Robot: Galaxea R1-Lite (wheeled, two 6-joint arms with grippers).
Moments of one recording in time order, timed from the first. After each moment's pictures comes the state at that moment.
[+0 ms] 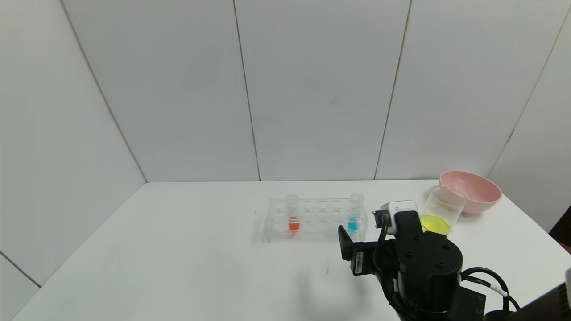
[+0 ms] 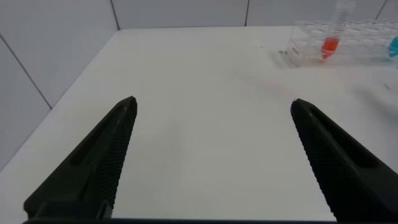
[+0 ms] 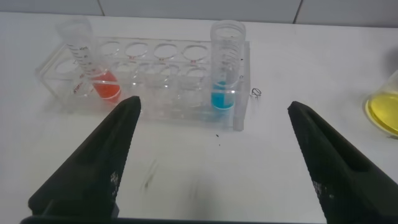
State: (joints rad) left arm 0.00 0.00 0.00 0.00 0.00 0.00; right arm 0.83 1.95 -0.57 -1.15 -0.71 0.21
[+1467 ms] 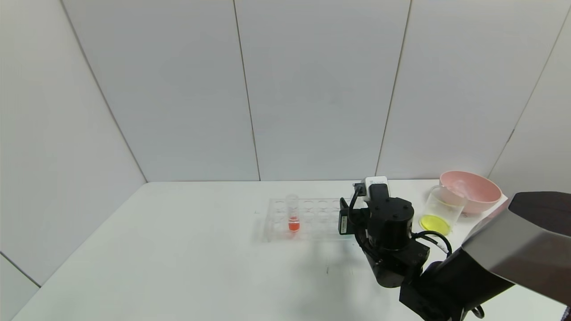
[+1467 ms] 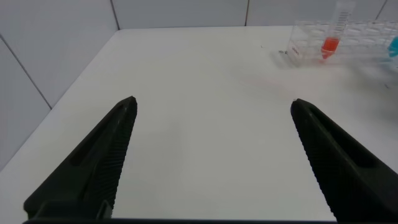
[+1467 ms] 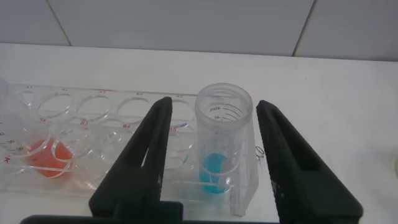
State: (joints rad) left arm 0.00 0.00 0.00 0.00 0.00 0.00; right arm 0.67 2.19 -0.85 -1.22 -0.60 0.10
